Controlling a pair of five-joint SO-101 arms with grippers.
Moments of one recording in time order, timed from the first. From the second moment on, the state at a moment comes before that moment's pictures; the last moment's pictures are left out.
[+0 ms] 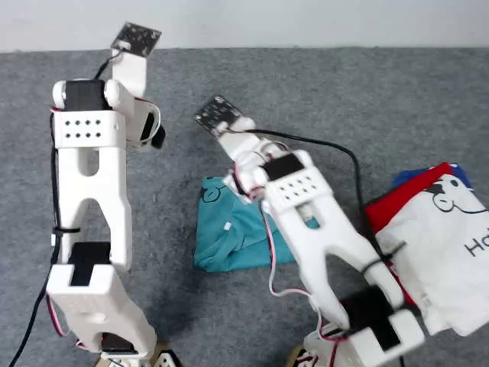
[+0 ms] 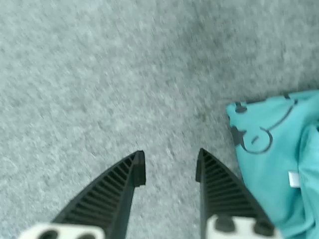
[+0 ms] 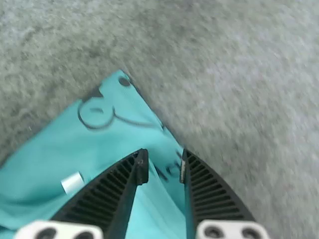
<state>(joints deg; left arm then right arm) -4.5 15.8 -30.9 99.4 -9.5 -29.1 -1.9 14.7 53.9 21.5</state>
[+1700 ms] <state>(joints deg) -4.7 14.8 -29.1 99.4 -9.5 -25.4 -2.6 16.3 82.9 27.1</state>
